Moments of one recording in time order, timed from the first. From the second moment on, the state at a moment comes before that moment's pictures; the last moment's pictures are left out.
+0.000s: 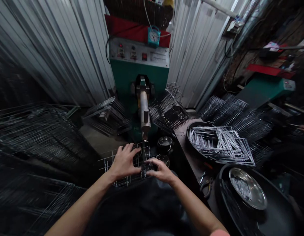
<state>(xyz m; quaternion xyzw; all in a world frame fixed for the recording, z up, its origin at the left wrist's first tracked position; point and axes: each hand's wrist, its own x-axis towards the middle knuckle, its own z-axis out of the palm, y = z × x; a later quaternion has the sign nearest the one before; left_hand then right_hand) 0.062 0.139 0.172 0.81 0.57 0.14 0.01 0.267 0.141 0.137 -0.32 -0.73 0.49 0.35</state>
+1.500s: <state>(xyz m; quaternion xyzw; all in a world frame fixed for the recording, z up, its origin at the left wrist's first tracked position) 0.039 0.168 0.178 0.83 0.54 0.11 0.05 0.244 0.168 0.147 -0.34 -0.81 0.29 0.38</state>
